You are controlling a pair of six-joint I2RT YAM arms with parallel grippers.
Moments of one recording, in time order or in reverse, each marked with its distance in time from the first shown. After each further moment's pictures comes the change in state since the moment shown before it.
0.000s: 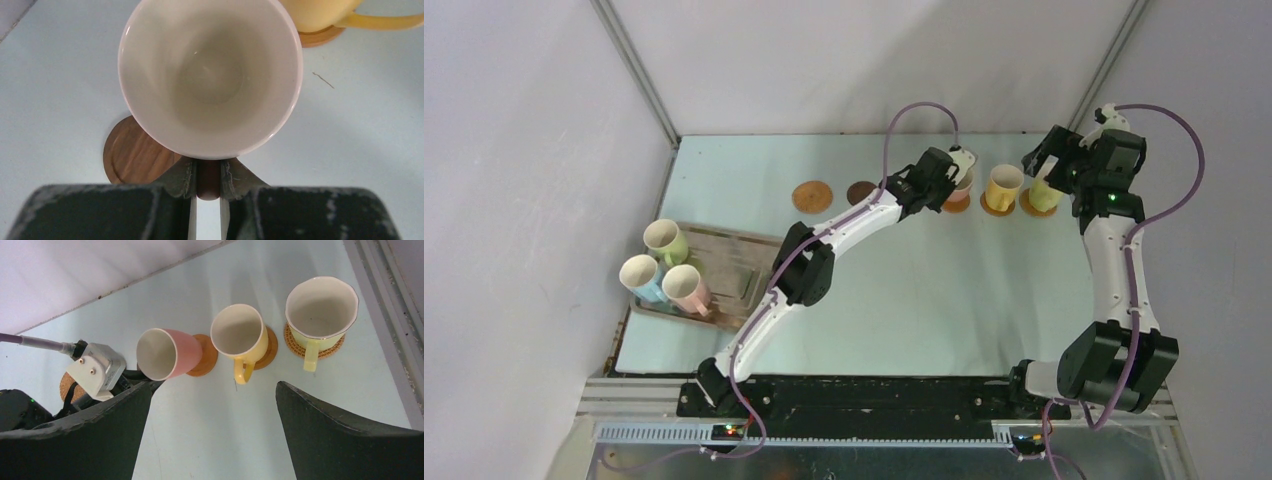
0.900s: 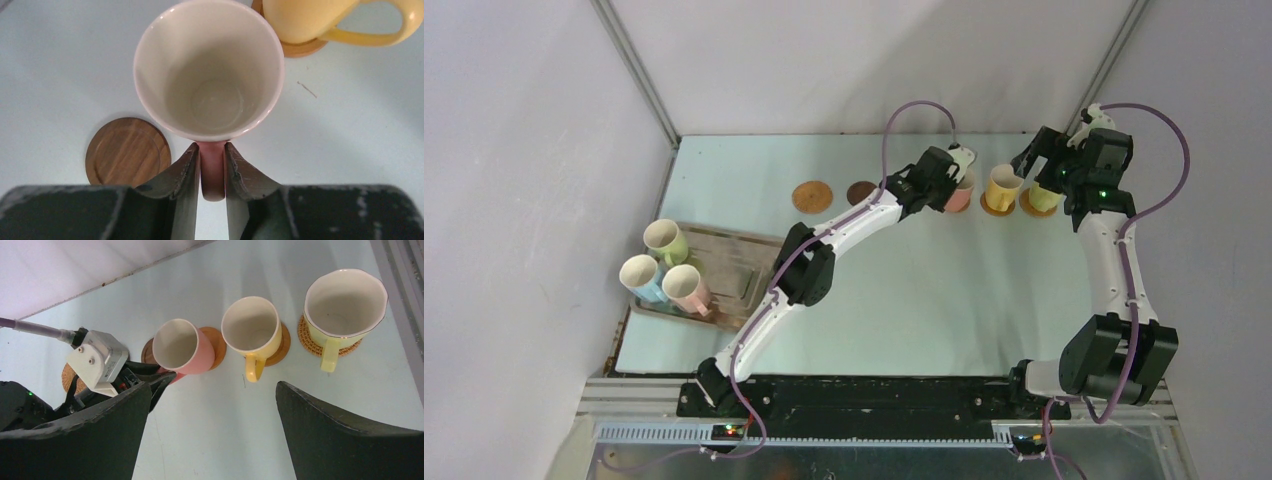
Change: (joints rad) left arm 0.000 0.030 0.025 0.005 0.019 -0.069; right arm 0.044 0.031 -0.005 0.010 -0.005 -0.001
